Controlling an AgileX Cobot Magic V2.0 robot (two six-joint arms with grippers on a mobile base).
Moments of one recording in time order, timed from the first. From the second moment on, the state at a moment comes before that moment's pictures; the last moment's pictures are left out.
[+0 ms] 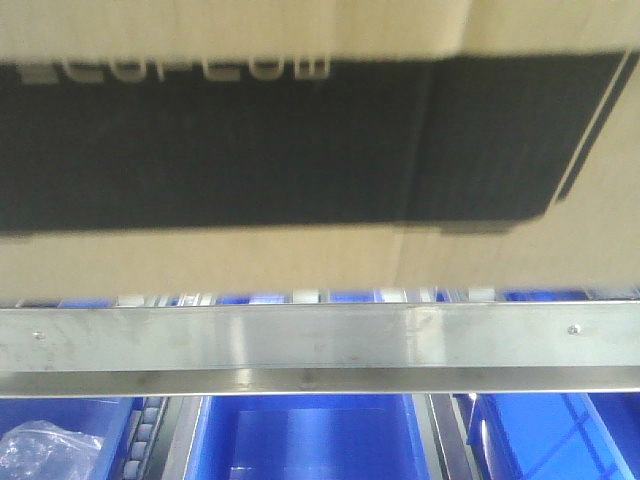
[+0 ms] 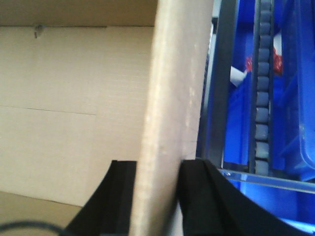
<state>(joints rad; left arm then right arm) -0.51 0.63 -1.21 0.27 1.20 -0.48 0.49 0.72 -1.19 -0.16 1.06 0.43</state>
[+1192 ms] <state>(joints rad) -0.51 0.56 -1.21 0.25 1.17 -0.44 0.49 0.64 -1.19 -0.13 1.06 0.43</state>
